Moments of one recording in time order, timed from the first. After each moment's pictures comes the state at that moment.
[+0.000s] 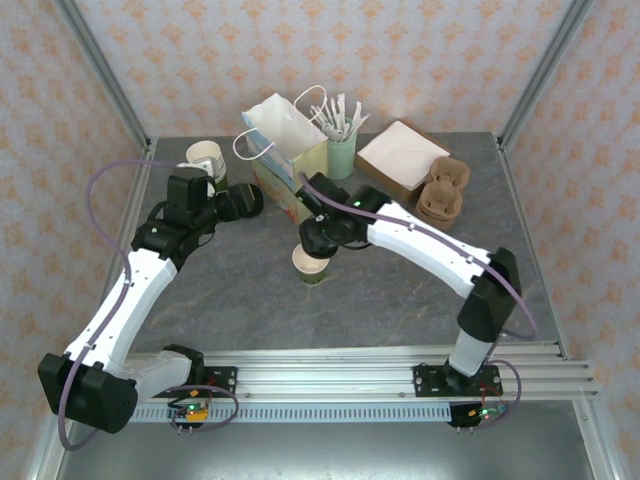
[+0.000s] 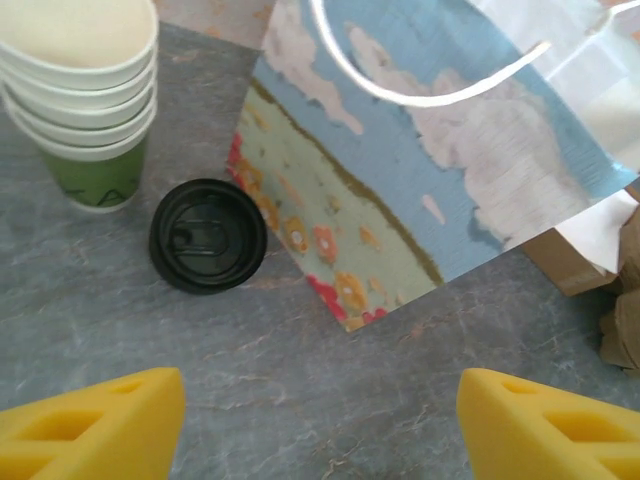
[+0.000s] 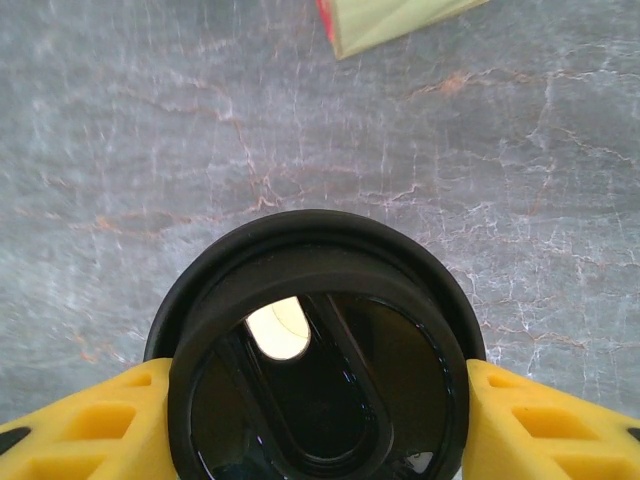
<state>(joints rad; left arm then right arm) -0.21 1.11 1.08 -0.56 -0.02 -0.47 0.89 1.75 1.68 -1.06 0.13 0.49</state>
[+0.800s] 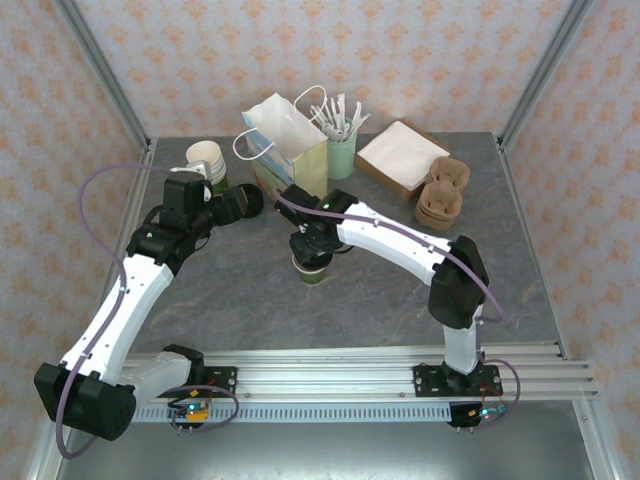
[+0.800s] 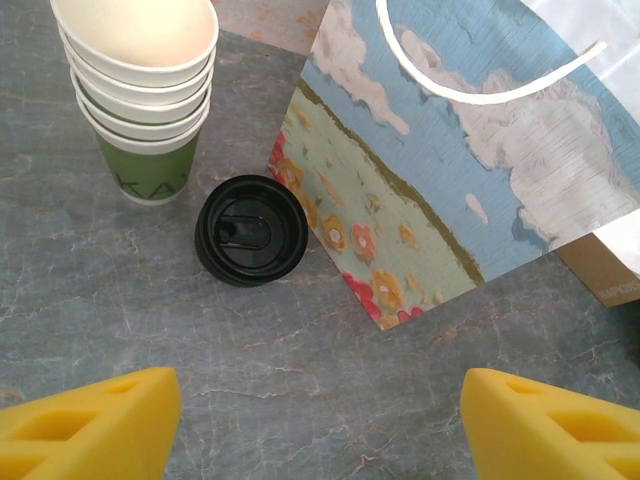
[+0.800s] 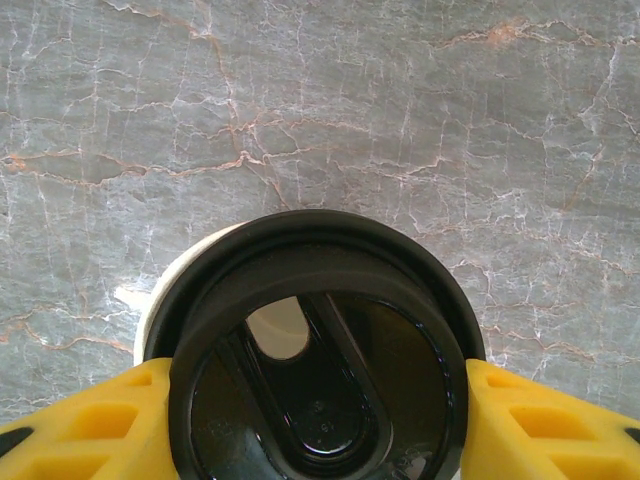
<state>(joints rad) -0.20 1.08 1.07 -0.60 -0.08 -0.47 0.93 1.91 1.76 -1.12 0.15 0.43</state>
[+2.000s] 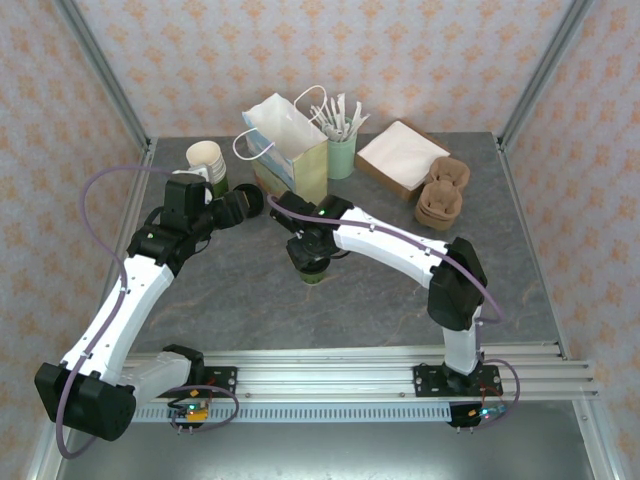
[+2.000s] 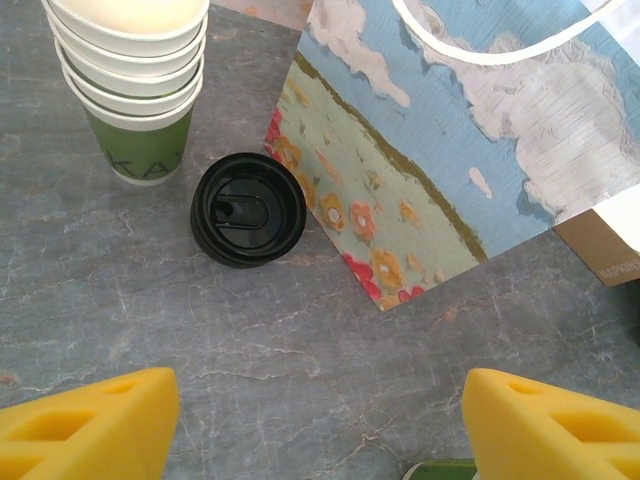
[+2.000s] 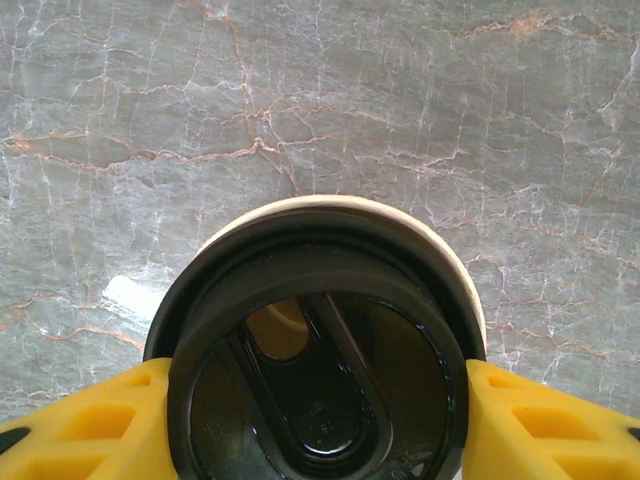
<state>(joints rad) -0.20 1.08 1.06 -0.62 -0.05 -0.47 0.96 1.91 1.74 -1.11 0.17 0.43</state>
